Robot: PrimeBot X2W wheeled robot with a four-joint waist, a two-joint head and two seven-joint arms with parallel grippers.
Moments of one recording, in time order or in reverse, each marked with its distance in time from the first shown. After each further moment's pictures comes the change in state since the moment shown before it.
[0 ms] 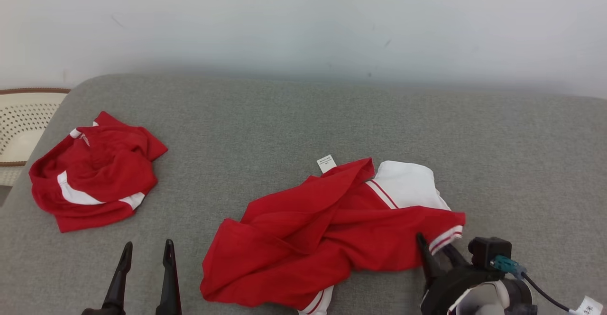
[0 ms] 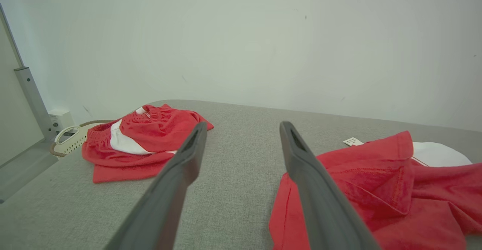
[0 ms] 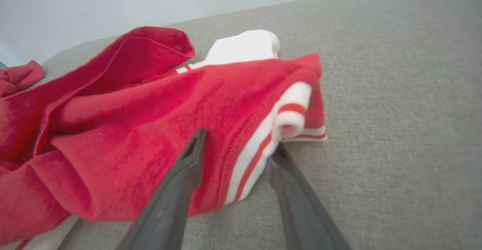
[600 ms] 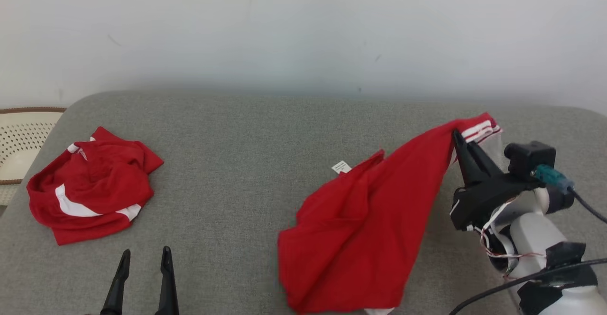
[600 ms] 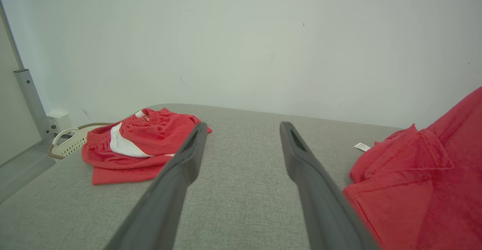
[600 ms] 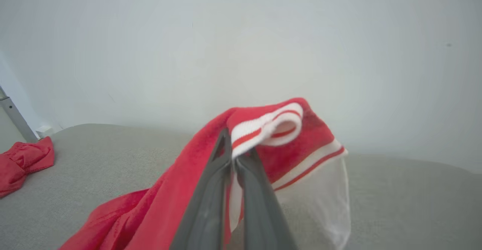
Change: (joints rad) left arm 0.016 -0.015 0.024 0.012 0.005 -0.005 0.000; right arm -0.221 -0.158 0.077 -0.115 0.030 0.000 0.004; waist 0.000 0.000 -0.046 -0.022
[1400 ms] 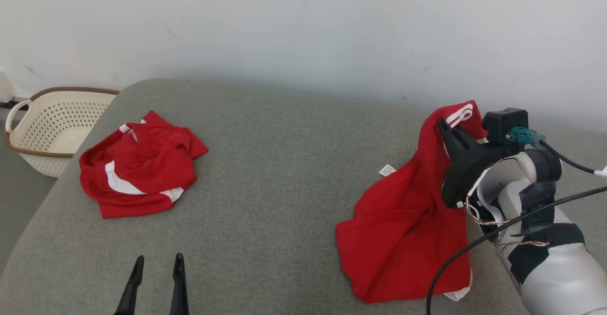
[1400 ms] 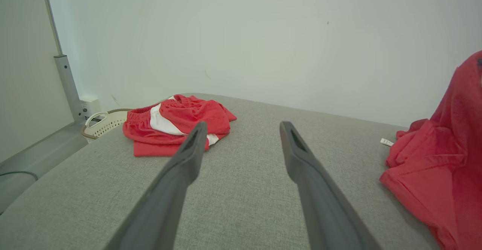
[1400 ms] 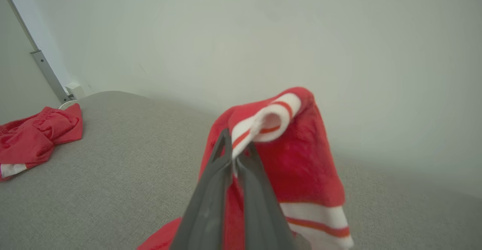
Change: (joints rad) left arm 0.011 -0.007 -0.026 0.021 -0.006 -0.017 0.000; right arm -0.212 -0.023 0.146 0.193 0.057 0.000 0.115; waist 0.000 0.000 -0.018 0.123
